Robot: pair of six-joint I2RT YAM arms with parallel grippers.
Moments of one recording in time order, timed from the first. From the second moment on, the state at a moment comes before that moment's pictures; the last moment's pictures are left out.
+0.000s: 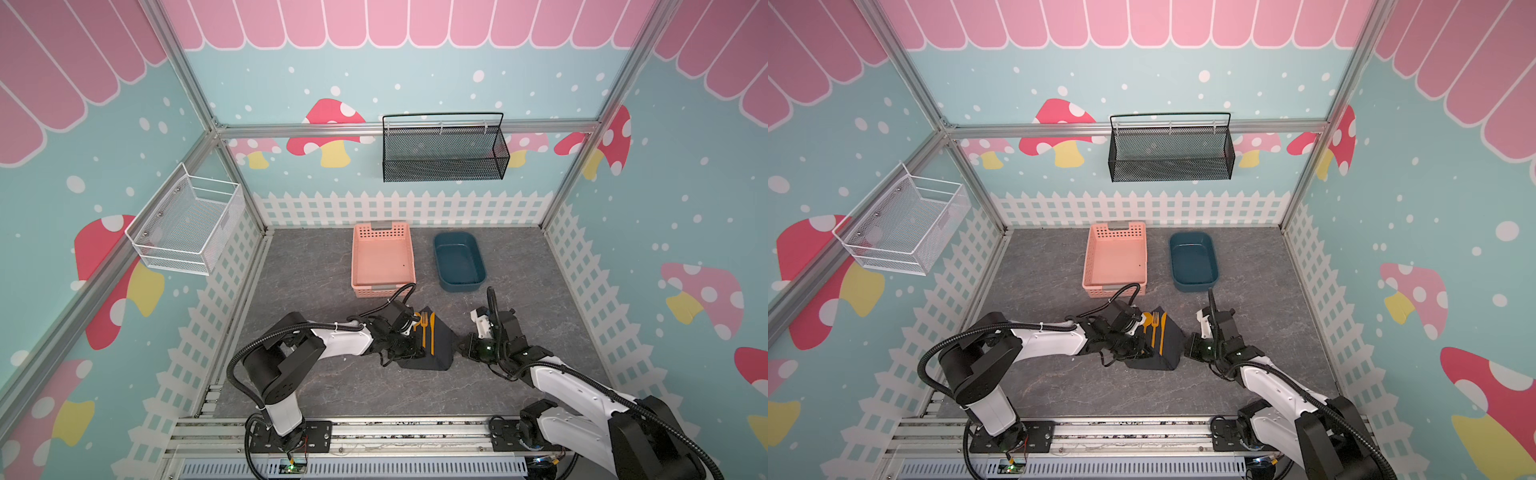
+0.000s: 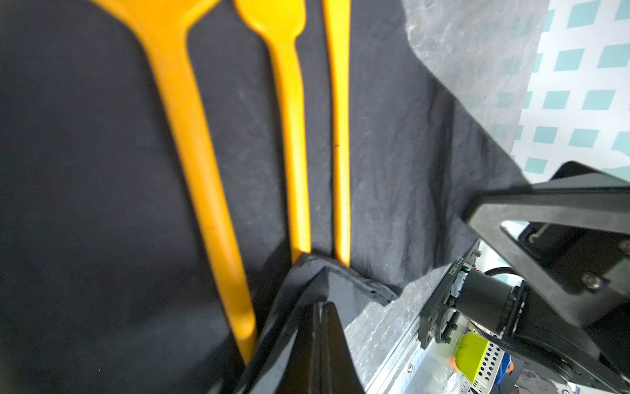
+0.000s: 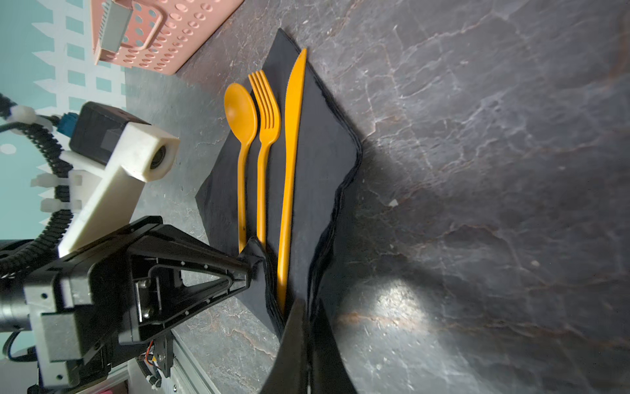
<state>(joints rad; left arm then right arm) -0.82 1.76 0.85 -0.05 0.49 -0.87 0.39 1.07 0.34 -0.09 -0.44 0.70</state>
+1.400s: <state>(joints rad) -0.82 1.77 0.85 -0.02 0.50 -0.87 0.64 1.34 0.49 0.13 -0.44 0.90</state>
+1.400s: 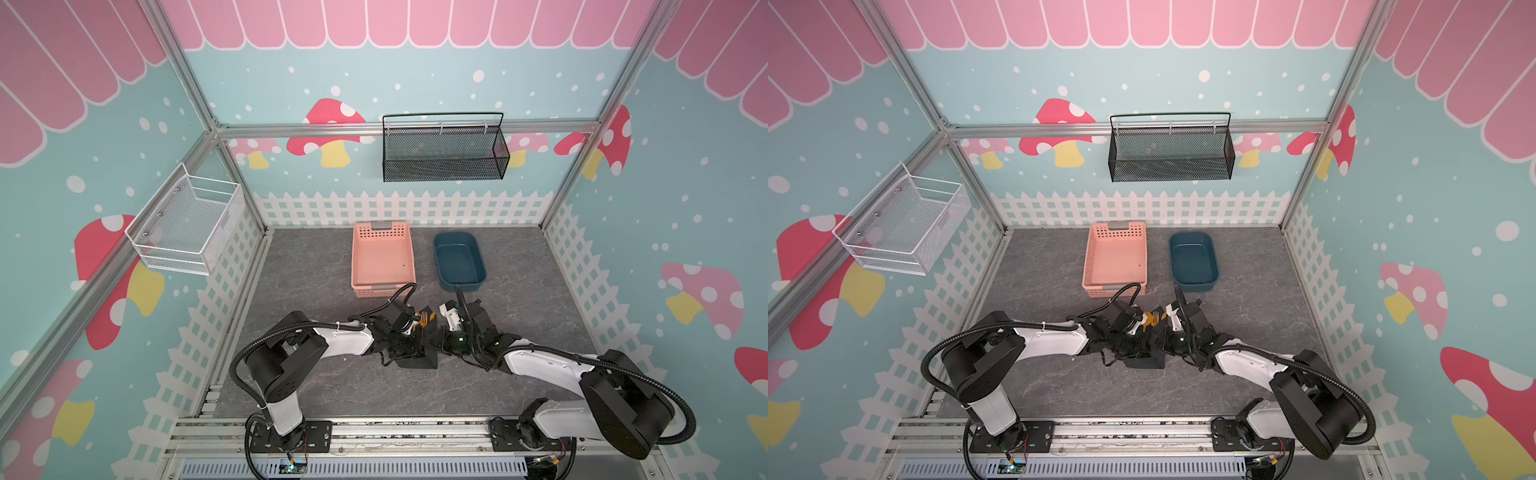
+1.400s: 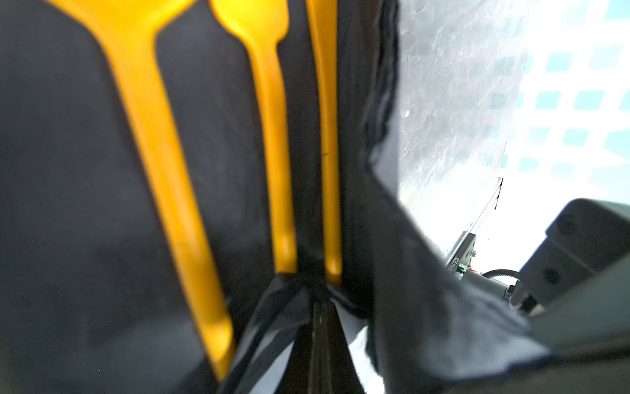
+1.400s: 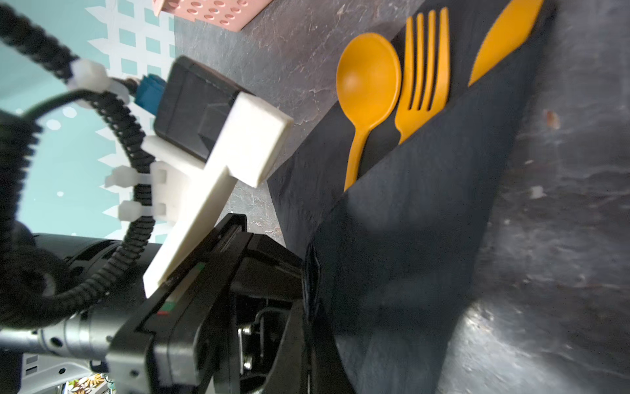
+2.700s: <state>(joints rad) -0.81 1.62 0.81 -0.27 0.36 -0.74 0.64 1.45 0.52 0.20 -0.44 0.91</state>
